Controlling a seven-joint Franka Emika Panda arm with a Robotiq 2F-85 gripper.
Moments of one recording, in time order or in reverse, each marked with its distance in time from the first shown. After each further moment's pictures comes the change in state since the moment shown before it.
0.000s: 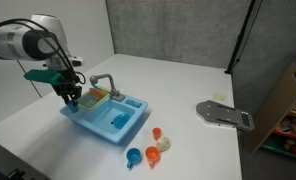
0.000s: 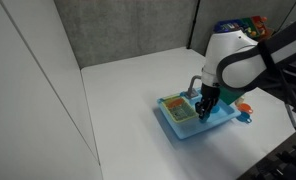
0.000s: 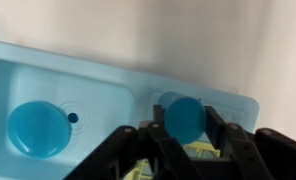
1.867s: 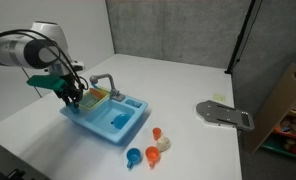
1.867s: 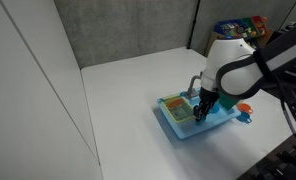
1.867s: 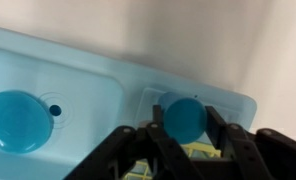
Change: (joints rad) arm -0.035 0.039 0.038 -0.023 0.036 0.115 -0.086
